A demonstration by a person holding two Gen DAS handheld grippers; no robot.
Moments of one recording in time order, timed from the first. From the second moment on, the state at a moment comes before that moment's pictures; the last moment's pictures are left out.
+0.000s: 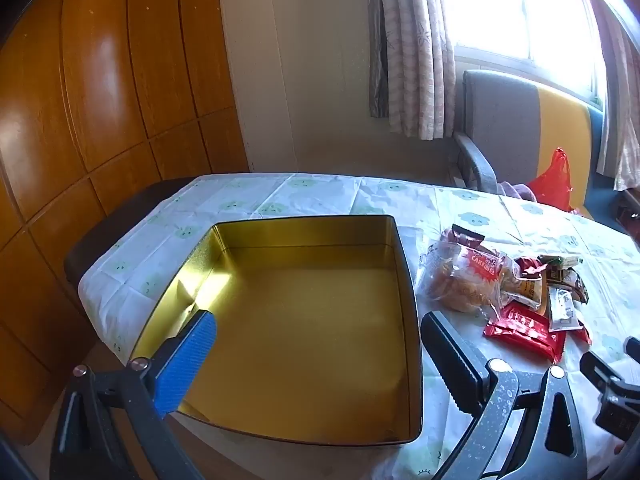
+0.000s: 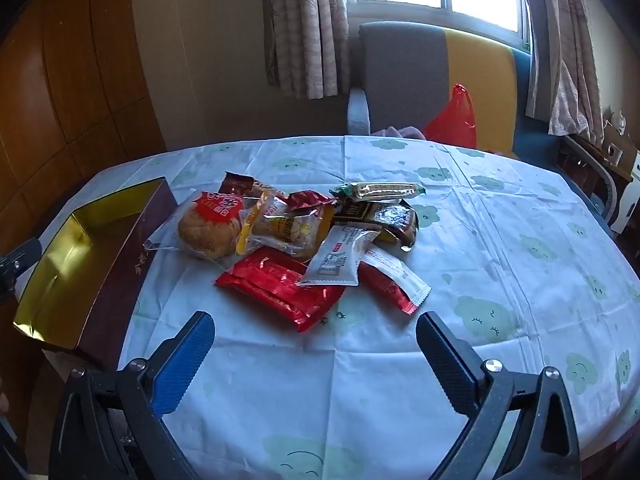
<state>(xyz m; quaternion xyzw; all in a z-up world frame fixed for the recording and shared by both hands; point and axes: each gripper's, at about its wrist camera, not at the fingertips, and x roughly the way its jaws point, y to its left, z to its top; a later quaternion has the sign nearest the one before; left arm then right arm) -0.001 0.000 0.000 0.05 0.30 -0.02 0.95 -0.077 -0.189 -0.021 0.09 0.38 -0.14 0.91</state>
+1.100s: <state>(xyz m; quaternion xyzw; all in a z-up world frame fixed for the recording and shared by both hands) -0.007 -0.034 -0.019 0.08 0.34 -0.10 0.93 -0.091 -0.190 -0.026 0.07 0.37 -0.15 0.92</state>
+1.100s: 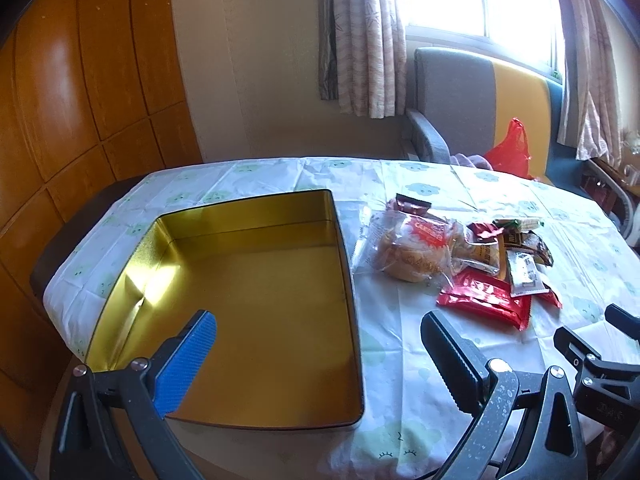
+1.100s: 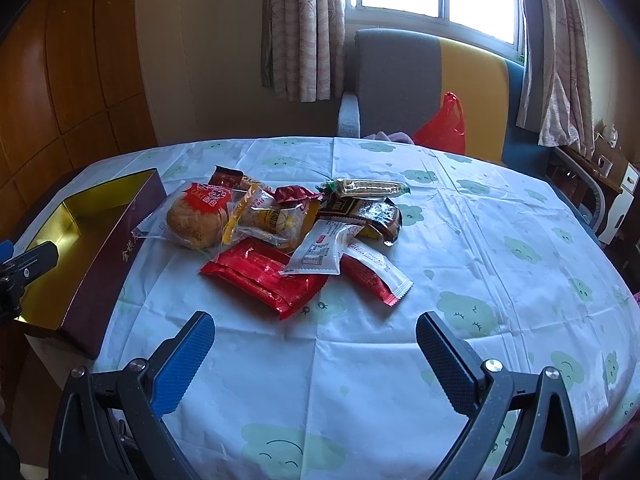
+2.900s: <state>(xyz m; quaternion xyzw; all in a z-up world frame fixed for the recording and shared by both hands) -0.016 -0.070 -0.010 0.11 0.34 -0.17 0.92 -0.103 -0.212 -0.052 0.09 0.40 -0.18 0.89</state>
